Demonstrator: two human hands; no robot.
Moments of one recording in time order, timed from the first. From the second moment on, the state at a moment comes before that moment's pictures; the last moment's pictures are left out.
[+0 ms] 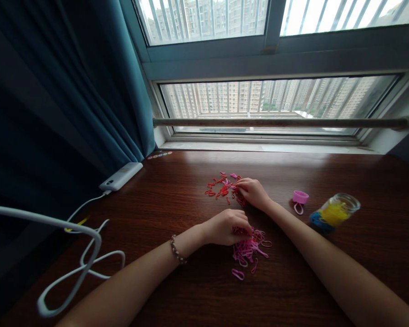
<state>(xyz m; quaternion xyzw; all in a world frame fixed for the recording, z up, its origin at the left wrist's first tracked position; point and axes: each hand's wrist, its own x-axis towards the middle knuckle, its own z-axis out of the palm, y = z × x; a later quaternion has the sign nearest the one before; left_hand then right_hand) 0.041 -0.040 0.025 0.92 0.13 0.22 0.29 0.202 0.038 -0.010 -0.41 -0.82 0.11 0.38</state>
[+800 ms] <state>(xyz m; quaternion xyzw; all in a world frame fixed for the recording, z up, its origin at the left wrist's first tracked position) 0.027 -0.018 0.021 0.93 0.20 0.25 0.17 0.197 0.030 -0.008 -0.43 -0.85 0.04 0.29</state>
